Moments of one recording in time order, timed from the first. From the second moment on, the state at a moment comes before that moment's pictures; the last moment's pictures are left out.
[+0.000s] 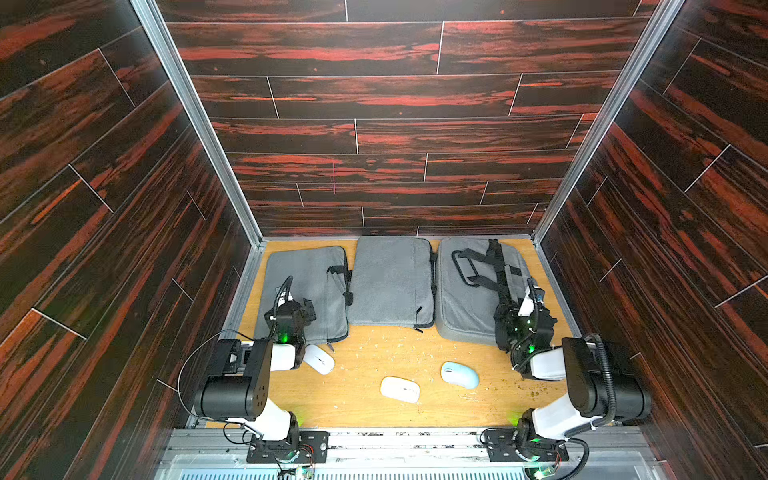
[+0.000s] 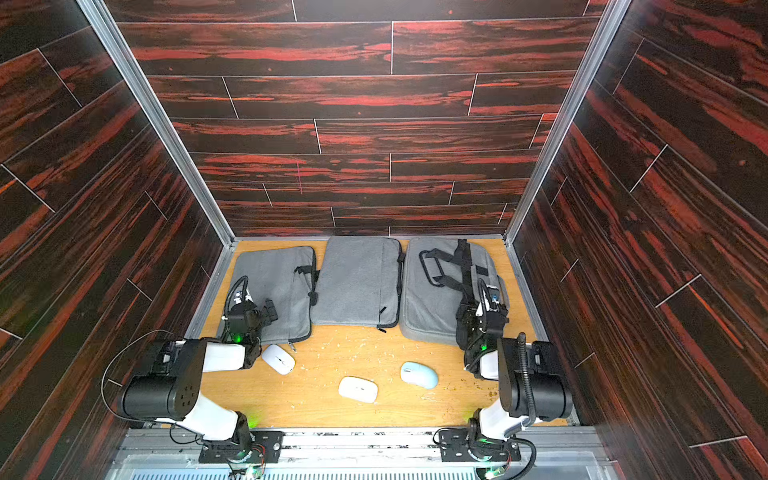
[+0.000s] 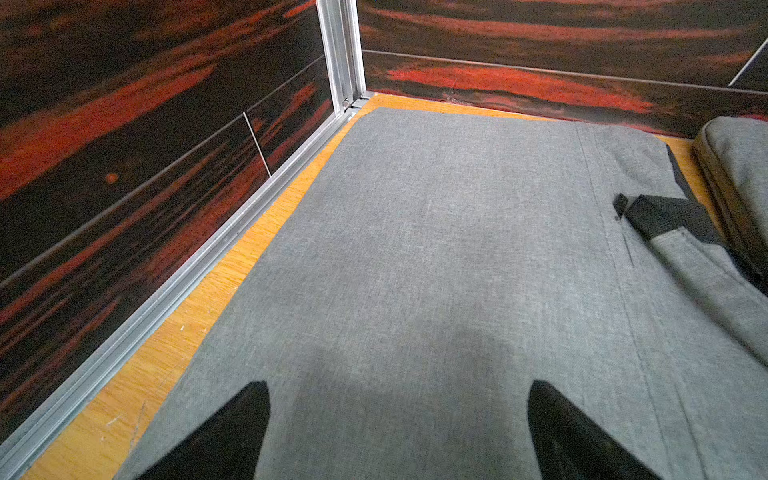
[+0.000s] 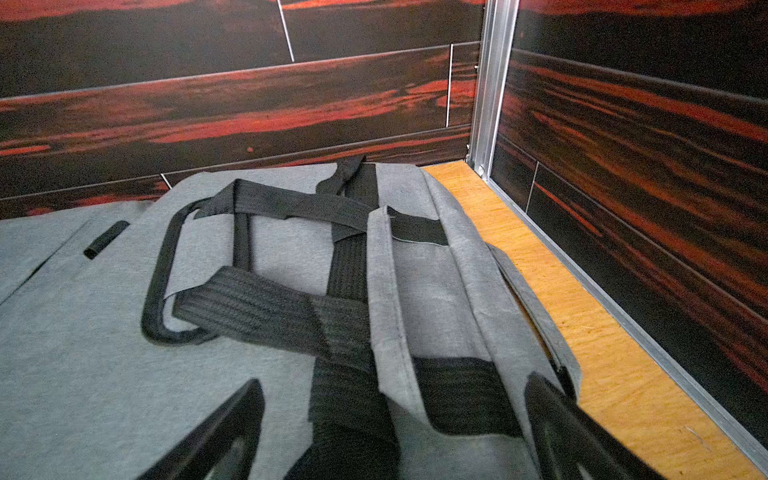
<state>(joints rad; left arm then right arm) 0.01 1.57 0.40 0.75 -0.34 -0.13 -0.06 1.56 0.28 1.08 0.07 0.08</state>
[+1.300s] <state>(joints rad) -0.02 1.29 0.80 0.11 -0.43 -0.31 0.30 1.23 0.34 0.93 0.46 -0.04</state>
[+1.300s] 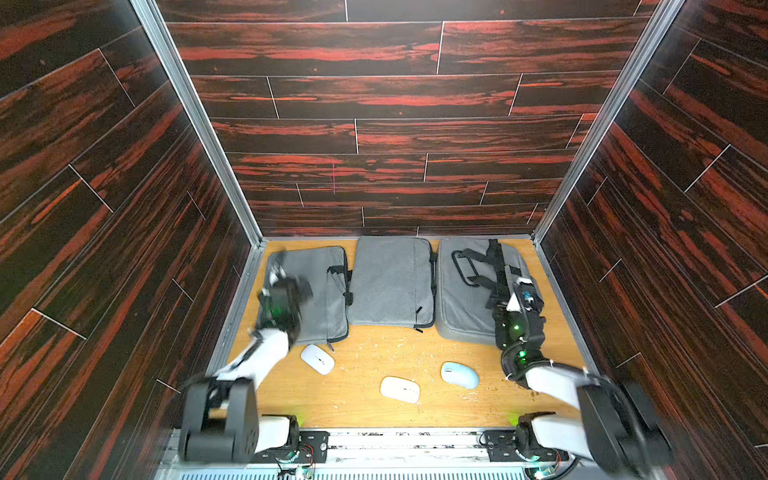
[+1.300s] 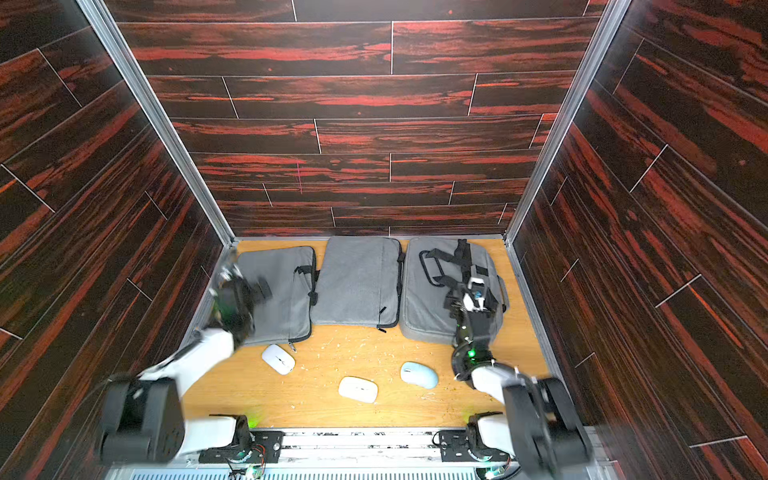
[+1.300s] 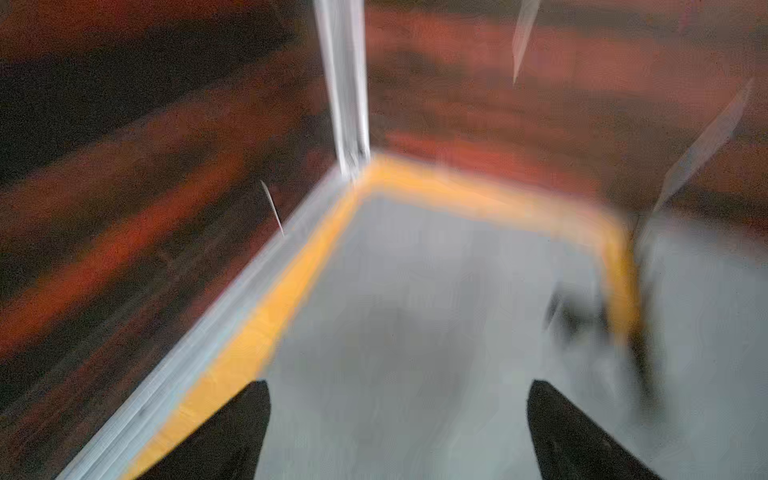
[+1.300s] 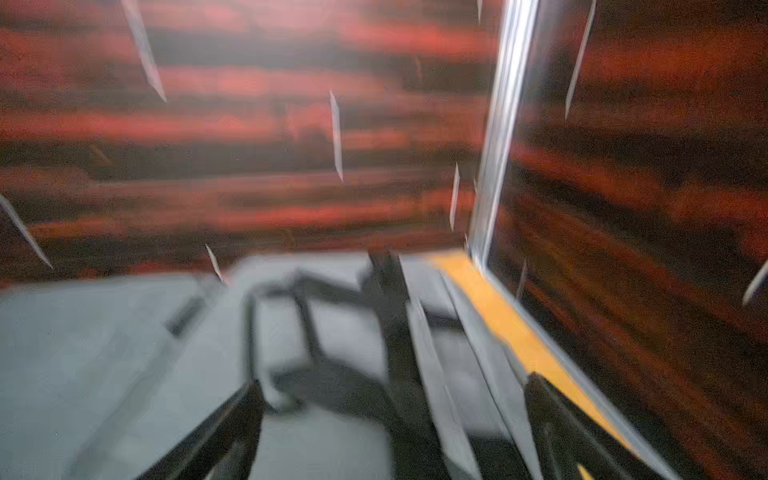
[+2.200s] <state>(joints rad) -0.01 1.10 0.87 -0.59 -0.17 -0.71 0.60 1.46 0.92 -0.05 -0.22 0.42</state>
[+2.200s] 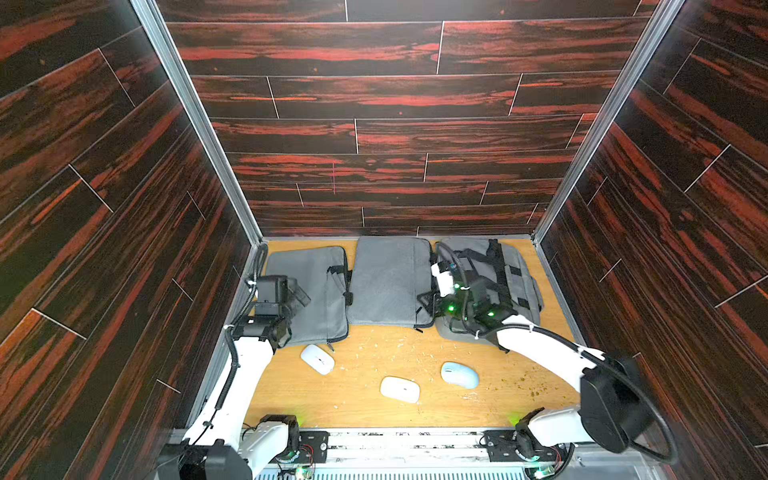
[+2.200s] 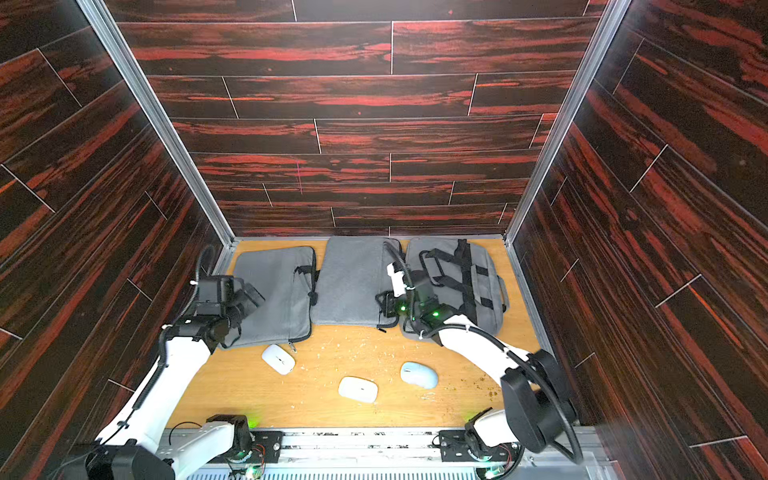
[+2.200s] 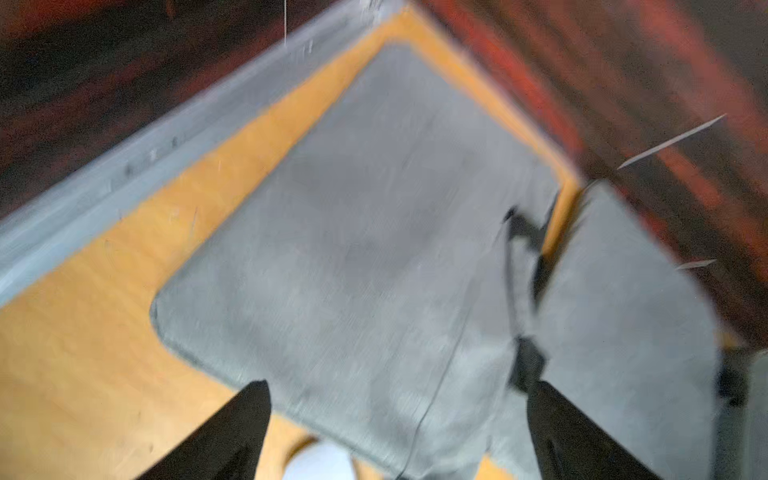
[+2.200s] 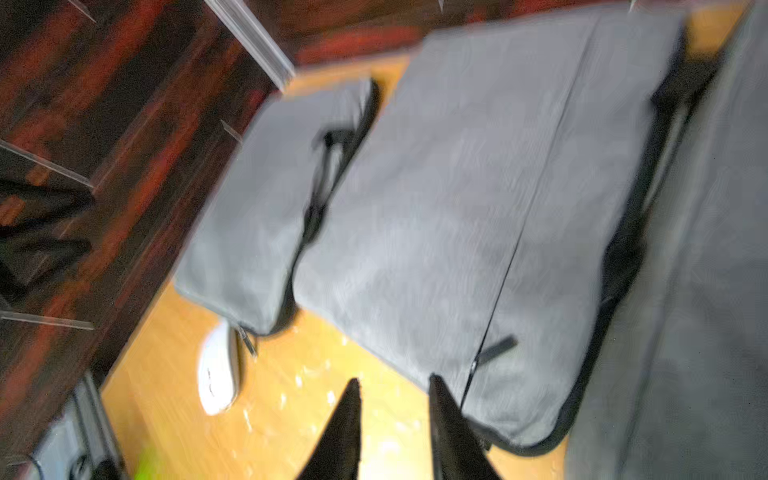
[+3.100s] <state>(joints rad) -0.26 2.00 1.69 -0.59 -0.10 -0.54 0.45 1.80 1.37 -0.43 -0.08 0.41</state>
